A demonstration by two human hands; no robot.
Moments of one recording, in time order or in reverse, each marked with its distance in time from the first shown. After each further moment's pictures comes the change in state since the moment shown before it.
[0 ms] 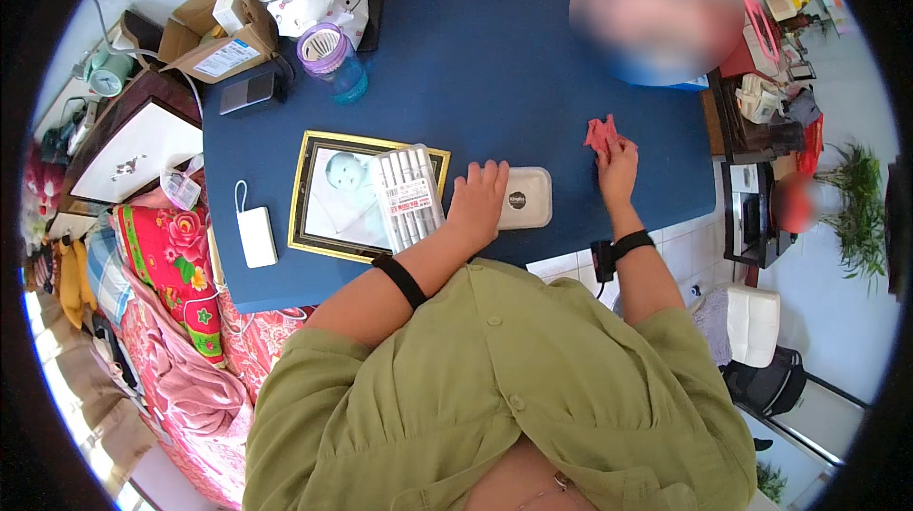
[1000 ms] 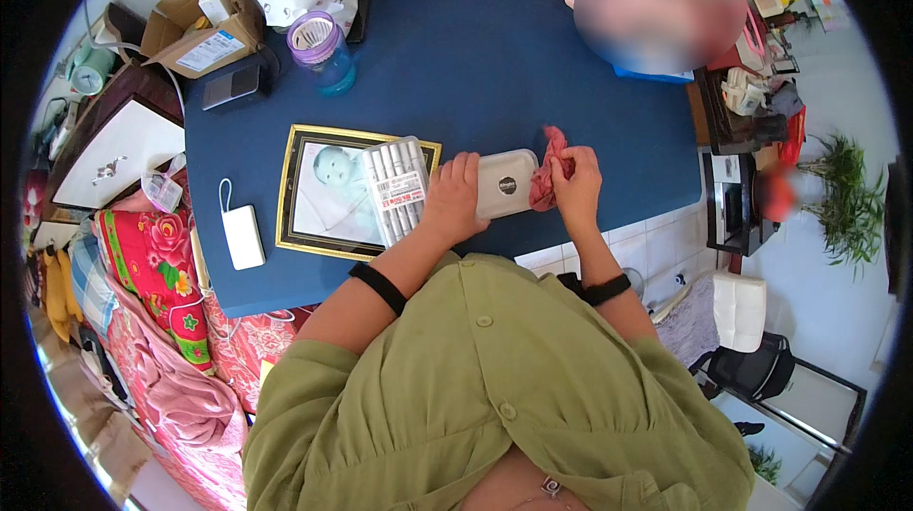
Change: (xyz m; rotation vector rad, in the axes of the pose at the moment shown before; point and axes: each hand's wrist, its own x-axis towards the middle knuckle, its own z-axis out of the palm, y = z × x) left_hand -0.013 -0.024 0.015 -0.408 0.163 -0.041; right_hand -0.039 -0.120 -0.052 0.489 -0.014 0.103
